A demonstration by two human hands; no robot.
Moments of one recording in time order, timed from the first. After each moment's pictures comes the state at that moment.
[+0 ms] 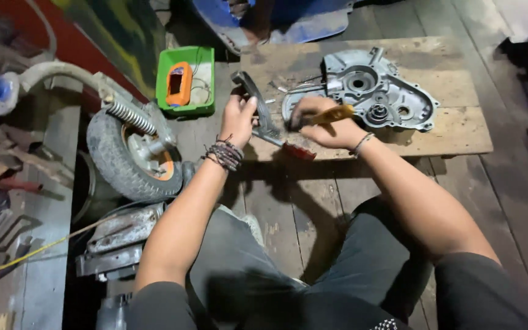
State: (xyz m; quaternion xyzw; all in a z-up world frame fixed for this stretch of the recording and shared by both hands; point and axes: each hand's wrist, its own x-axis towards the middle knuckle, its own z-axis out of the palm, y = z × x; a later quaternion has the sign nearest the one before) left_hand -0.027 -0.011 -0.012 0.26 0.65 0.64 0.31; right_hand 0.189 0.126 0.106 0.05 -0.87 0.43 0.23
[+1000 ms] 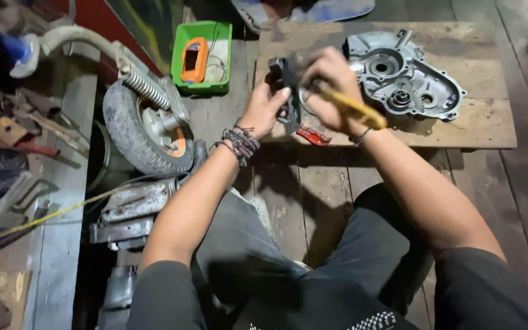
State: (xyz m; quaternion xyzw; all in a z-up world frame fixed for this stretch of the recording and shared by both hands) left_hand 0.020 -0.038 0.043 0.44 0.52 0.67 0.28; right_hand 0.168 0.089 0.137 0.09 -0.86 0.33 0.39
